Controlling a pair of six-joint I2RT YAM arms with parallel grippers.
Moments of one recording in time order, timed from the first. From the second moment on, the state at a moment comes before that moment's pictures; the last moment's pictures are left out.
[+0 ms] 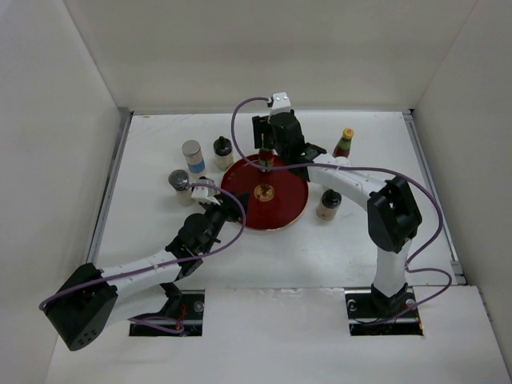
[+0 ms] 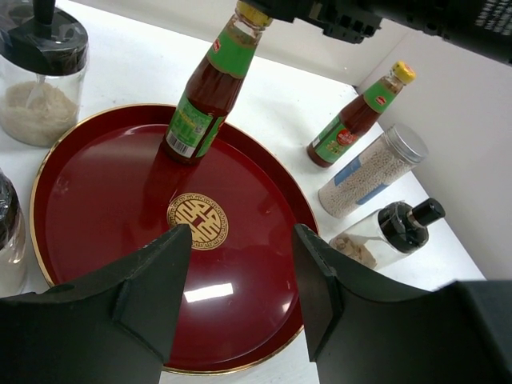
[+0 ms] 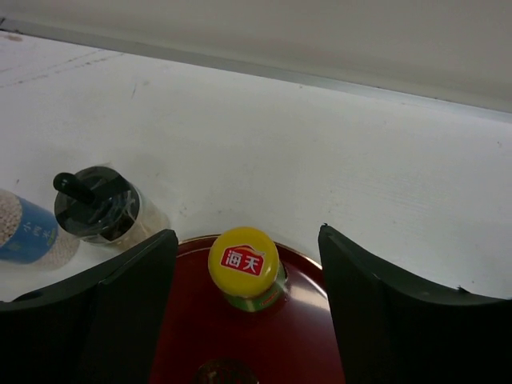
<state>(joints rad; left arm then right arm) -0.77 1.02 0.23 0.83 -0.37 -0.52 0.68 1.92 1.56 0.08 0.37 0.15</state>
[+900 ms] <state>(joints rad) -0.79 1.08 0.23 0.83 -0.35 -0.53 0.26 1.69 1.27 0.00 0.47 0.26</state>
